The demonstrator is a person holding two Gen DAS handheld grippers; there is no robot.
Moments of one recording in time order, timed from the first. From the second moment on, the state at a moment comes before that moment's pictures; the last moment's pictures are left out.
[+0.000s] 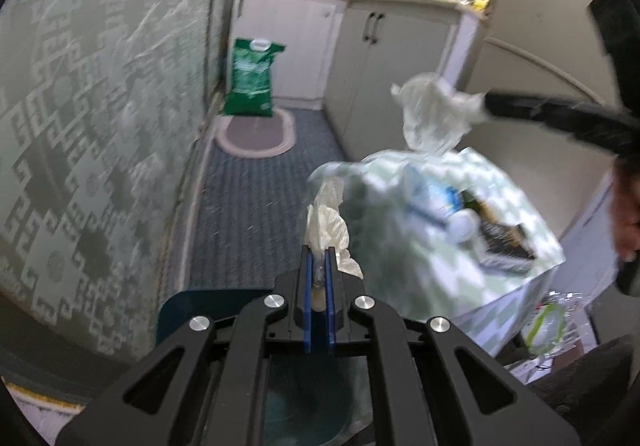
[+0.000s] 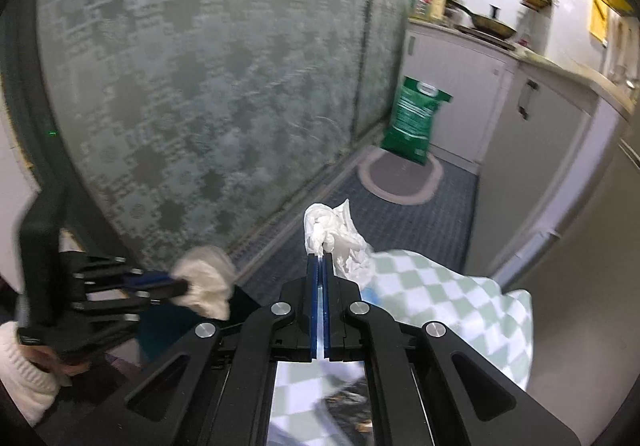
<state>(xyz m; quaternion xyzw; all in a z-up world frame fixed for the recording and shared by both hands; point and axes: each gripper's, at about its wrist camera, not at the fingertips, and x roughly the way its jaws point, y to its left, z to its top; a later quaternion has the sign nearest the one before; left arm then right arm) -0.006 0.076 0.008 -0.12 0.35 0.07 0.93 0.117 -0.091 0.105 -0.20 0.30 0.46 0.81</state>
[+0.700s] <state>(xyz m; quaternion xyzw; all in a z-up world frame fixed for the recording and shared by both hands) -0.028 0.120 -0.052 -0.15 0.47 0.15 0.86 0.057 -0.023 0.058 -0.21 0.38 0.54 0.72</state>
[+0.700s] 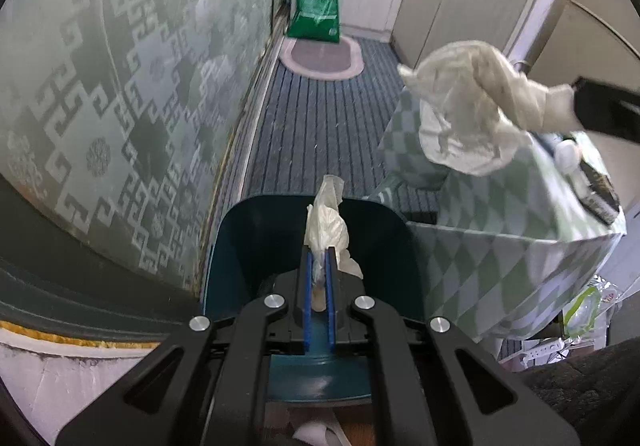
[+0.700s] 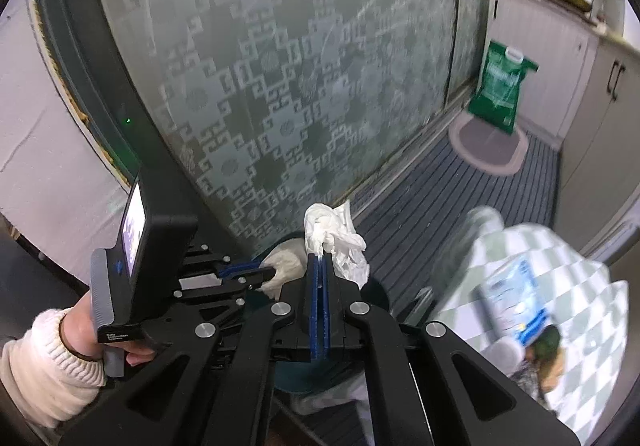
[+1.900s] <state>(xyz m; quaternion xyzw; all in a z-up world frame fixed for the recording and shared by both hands) -0.040 0.128 -0.026 -0.15 0.41 0.18 0.88 0.056 0.016 -0.028 -0.25 0.50 0.51 0.65</state>
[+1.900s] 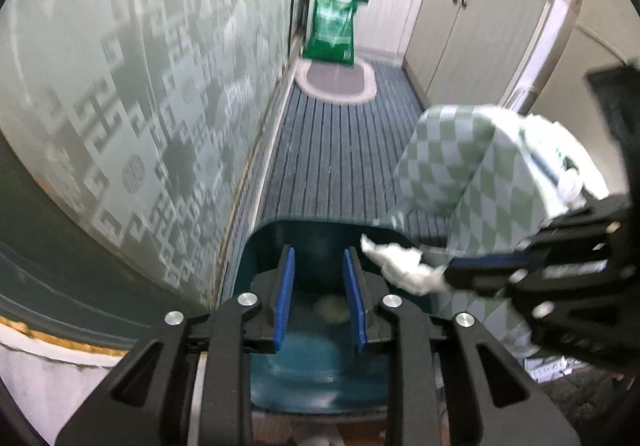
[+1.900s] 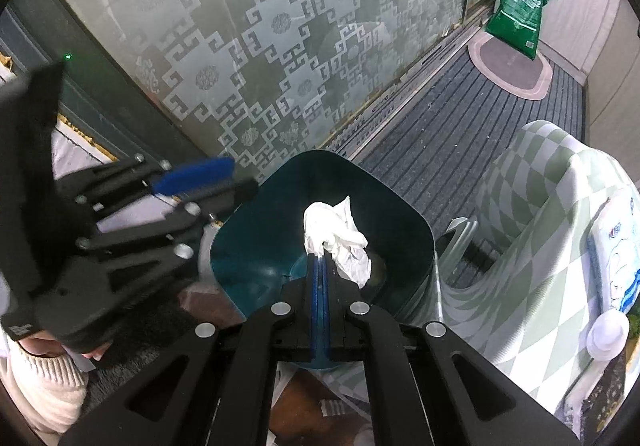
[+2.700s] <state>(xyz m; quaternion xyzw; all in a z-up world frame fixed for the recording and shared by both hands) -0.082 0.104 0.058 -0.14 0.13 0.17 0.97 0.068 -0.025 0.031 -0.16 0.43 0.54 0.71</state>
